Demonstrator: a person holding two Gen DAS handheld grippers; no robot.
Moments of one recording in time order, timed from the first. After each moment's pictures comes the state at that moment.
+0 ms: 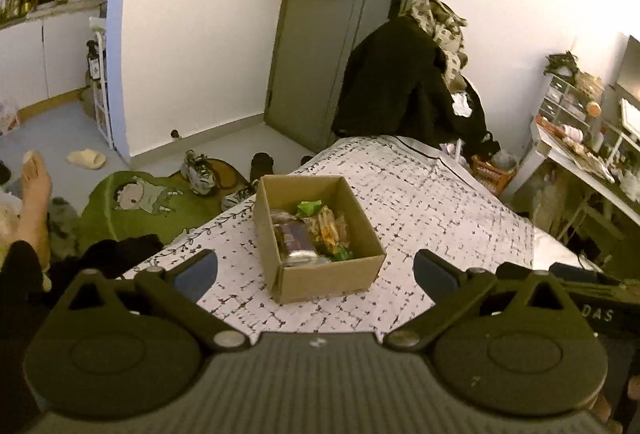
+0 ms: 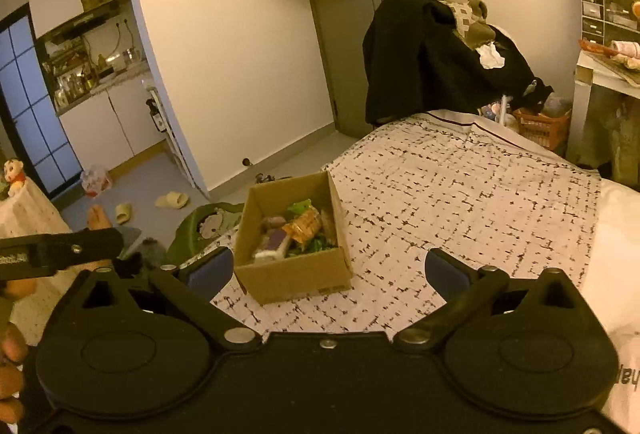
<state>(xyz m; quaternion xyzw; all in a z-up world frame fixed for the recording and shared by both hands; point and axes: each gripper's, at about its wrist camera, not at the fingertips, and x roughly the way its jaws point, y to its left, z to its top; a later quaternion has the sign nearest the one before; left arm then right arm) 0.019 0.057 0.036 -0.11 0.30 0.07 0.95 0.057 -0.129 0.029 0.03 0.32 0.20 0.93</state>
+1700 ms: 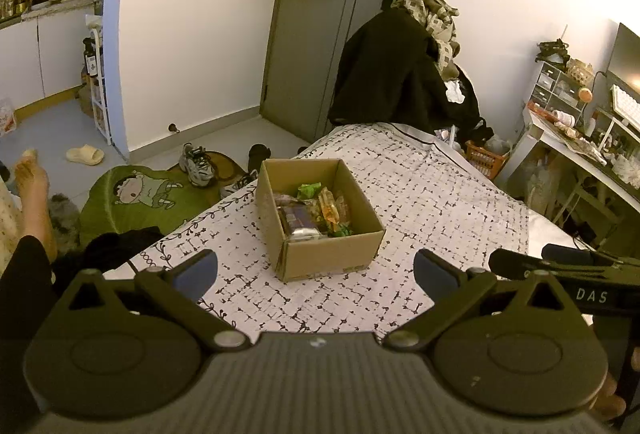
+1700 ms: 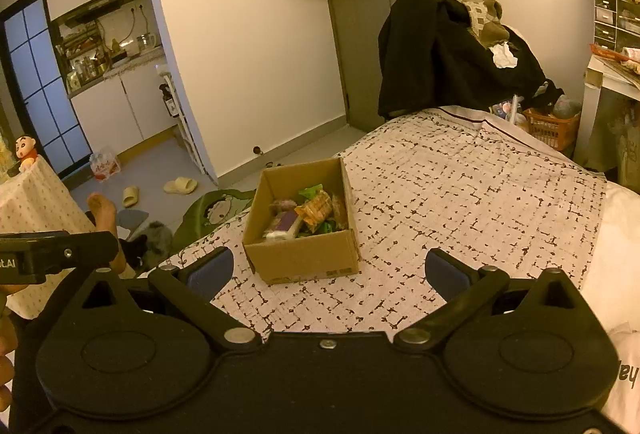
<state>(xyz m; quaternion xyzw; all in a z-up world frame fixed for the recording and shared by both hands) -0.006 0.057 0.026 -0.11 0.31 0.06 0.94 0.042 -0.125 0.026 0.01 0.33 0.21 0.92</state>
